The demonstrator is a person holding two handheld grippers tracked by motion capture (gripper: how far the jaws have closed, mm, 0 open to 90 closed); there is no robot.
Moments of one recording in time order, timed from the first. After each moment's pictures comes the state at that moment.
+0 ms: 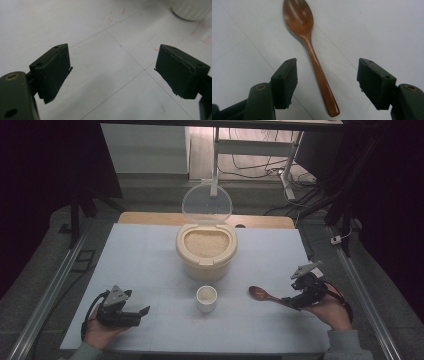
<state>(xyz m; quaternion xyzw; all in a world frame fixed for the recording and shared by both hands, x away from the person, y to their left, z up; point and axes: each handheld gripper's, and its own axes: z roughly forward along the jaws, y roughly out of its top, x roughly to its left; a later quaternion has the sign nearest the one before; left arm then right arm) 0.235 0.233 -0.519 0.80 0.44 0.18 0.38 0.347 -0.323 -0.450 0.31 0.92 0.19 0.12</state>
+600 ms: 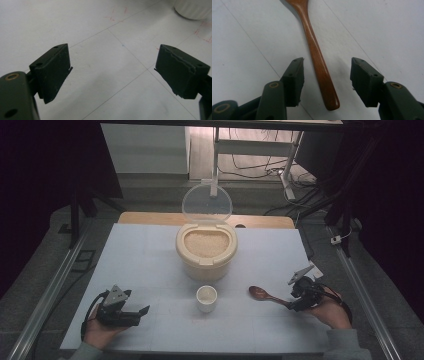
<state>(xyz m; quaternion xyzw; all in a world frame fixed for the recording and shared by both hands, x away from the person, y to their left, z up) 0.237 0.235 -0.521 0.80 0.44 0.18 0.38 0.356 -0.331 -0.478 0.29 0.94 0.14 0.08</state>
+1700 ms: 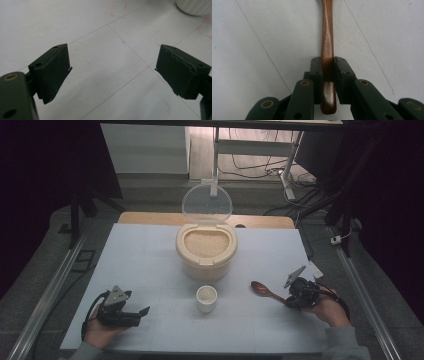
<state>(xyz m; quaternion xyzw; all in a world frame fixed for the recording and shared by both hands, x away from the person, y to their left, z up) 0.238 0.236 -0.525 0.80 0.44 0.18 0.37 0.363 -0.324 -0.486 0.22 0.97 0.10 0.06</state>
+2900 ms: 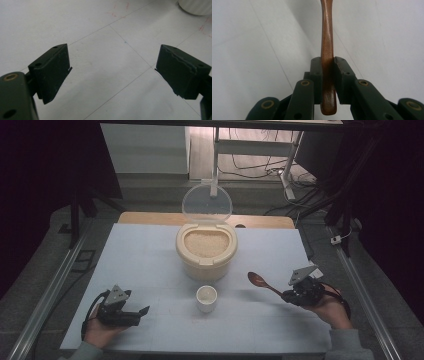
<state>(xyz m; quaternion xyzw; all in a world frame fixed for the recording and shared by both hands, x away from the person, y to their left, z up) 0.240 0.236 -0.526 0.80 0.44 0.18 0.37 0.347 -0.322 -0.455 0.20 0.95 0.22 0.10</state>
